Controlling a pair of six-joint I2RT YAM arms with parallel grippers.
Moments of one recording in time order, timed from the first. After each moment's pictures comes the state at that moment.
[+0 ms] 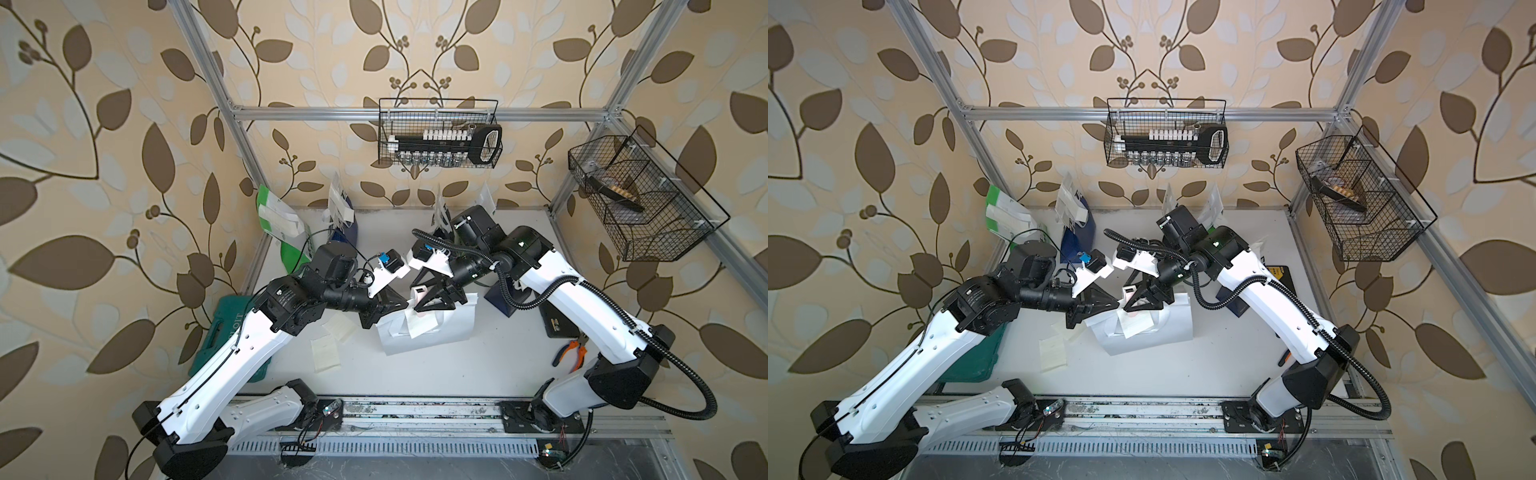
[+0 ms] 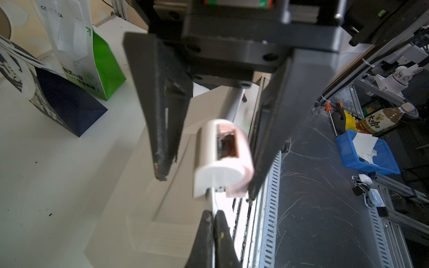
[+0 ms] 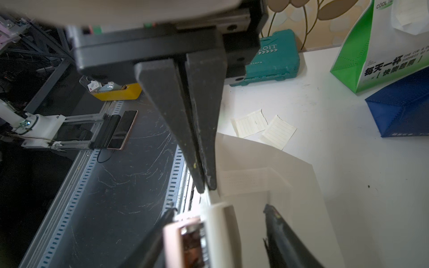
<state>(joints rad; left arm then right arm) -0.66 1.04 1.27 -0.88 0.60 0.12 0.70 1.53 1.71 -1.13 -0.82 -0.50</state>
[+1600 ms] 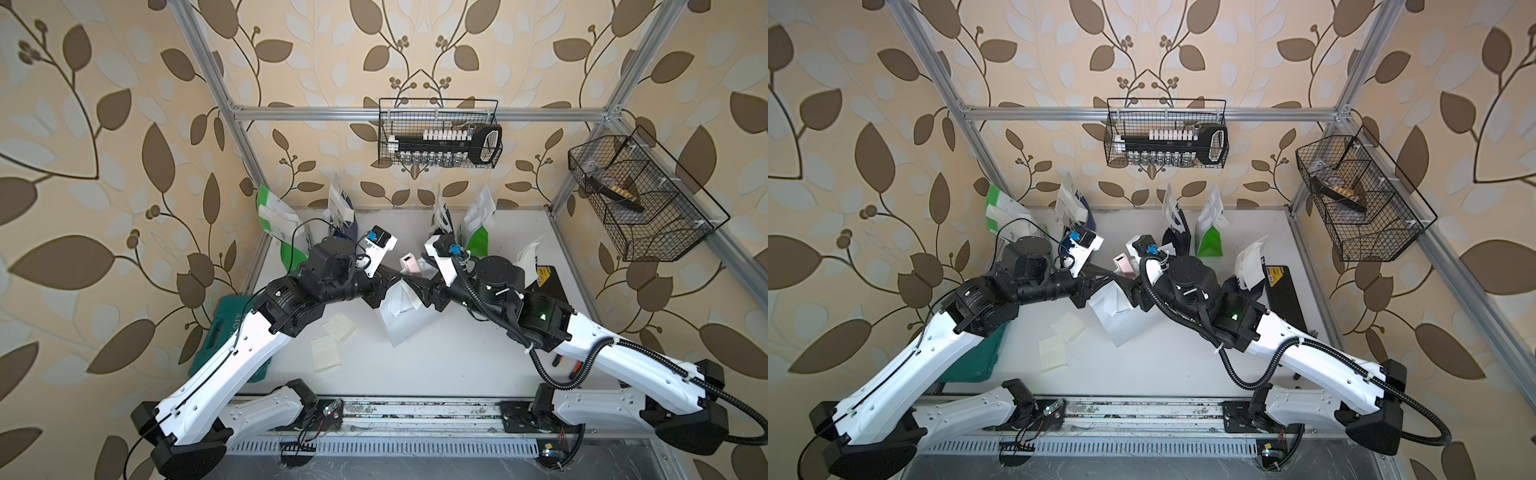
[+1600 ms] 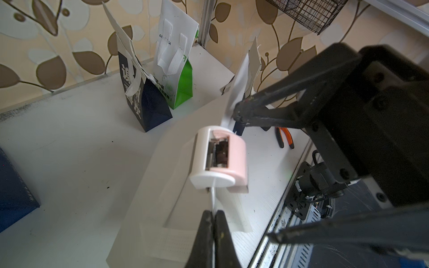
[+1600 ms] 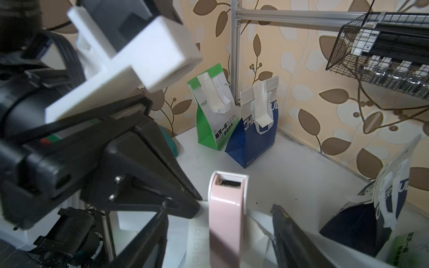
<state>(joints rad) -0.68 1.03 1.27 -0.73 0.28 -0.16 1.00 1.17 1.18 -0.23 0.19 0.09</state>
